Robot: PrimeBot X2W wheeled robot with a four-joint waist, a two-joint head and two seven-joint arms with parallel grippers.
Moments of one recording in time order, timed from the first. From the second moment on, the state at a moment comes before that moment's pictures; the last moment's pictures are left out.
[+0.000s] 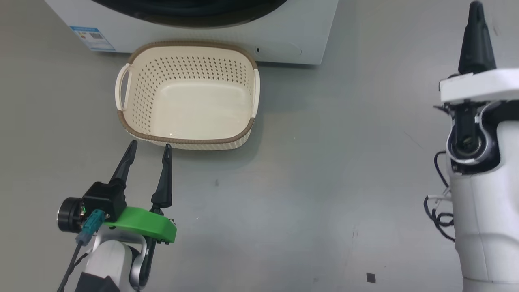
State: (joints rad) left arm -0.25 0.04 -0.19 0.28 -0.27 -0.03 -0.25; right arm -0.56 -0.06 0.02 0.13 0.81 0.03 -0.07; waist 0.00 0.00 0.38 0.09
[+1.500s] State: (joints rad) left arm -0.40 0.02 -0.30 0.25 -0.38 -0.05 -0.25; right arm -1.31 -0.08 -0.05 0.36 1.15 -0.12 0.34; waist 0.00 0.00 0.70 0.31
